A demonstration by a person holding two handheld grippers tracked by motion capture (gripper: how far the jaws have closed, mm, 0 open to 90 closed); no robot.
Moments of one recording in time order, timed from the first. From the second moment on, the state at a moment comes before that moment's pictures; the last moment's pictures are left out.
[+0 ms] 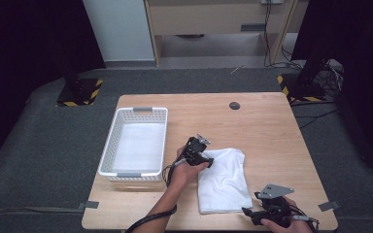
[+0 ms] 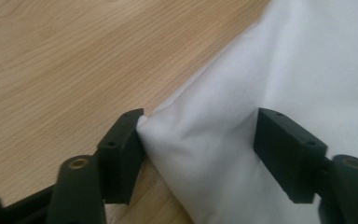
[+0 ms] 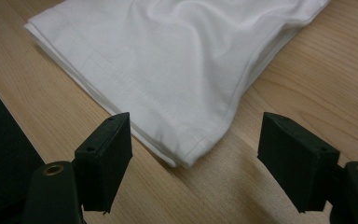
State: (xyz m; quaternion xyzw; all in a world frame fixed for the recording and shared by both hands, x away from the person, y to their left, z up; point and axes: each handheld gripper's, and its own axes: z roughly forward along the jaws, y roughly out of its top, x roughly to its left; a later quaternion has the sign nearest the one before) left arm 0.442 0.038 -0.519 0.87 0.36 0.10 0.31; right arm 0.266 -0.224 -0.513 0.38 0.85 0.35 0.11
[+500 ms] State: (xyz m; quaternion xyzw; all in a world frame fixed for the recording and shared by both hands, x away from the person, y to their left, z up) left arm 0.433 0.033 -0.517 0.87 0.35 0.10 0.32; right arm 0.266 -0.213 -0.526 0.35 0.87 0.33 0.12
